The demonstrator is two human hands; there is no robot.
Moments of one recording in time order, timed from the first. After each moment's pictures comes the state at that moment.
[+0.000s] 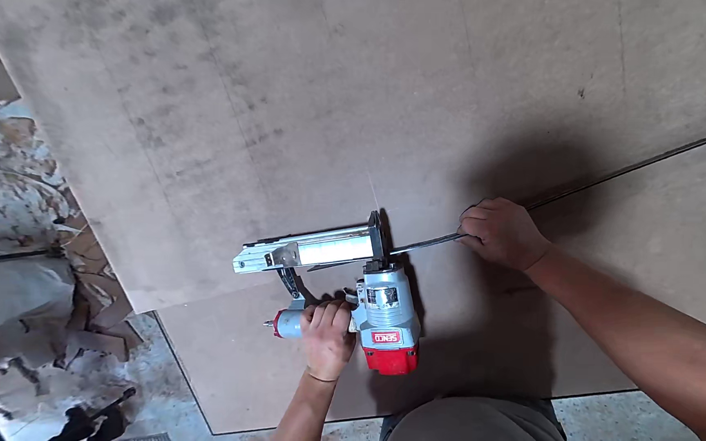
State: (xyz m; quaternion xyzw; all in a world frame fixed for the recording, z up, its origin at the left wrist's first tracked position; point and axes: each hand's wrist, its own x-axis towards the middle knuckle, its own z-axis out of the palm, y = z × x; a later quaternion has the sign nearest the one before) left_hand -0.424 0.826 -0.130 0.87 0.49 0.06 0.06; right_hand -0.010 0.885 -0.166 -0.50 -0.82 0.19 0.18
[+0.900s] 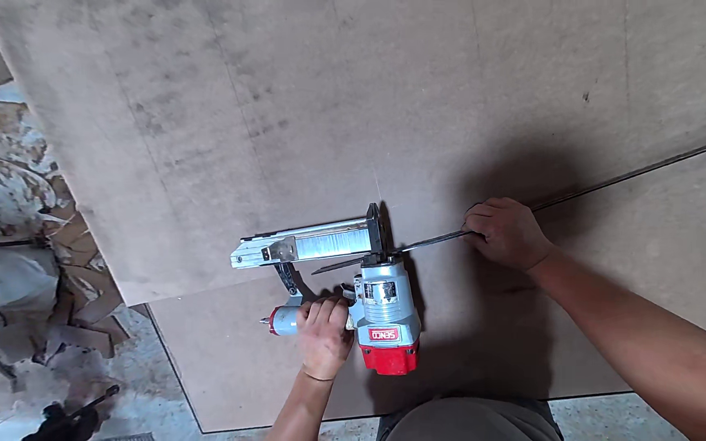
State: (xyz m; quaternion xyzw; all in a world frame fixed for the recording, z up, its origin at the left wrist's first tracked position) left_hand -0.422 0.829 -0.123 0.86 0.50 0.07 0.06; right_hand -0.012 0.885 -0.160 -0.53 -0.80 0.21 0.16
